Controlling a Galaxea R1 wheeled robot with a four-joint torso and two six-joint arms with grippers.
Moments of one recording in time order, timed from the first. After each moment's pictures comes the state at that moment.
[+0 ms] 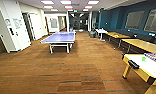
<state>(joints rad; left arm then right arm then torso) 1.51 3.02 -2.77 0.15 -0.06 -0.16 -1.53 3.06 -2.77 -0.22 -0.02 0.15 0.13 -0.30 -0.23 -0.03</state>
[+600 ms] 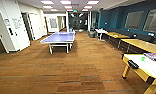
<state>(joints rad) 1.51 3.02 -2.77 0.17 -0.06 -0.14 -1.52 3.06 -2.77 -0.22 -0.02 0.15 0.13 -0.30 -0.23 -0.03</state>
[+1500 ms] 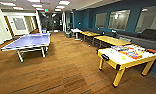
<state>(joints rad) 1.52 3.03 -2.77 0.20 -0.06 -0.14 -1.52 3.06 -2.77 -0.22 -0.02 0.15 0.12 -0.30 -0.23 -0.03</state>
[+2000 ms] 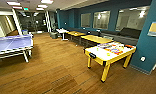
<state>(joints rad) 1.52 3.03 -2.77 0.20 -0.06 -0.14 -1.52 3.06 -2.77 -0.22 -0.02 0.15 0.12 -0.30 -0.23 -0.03</state>
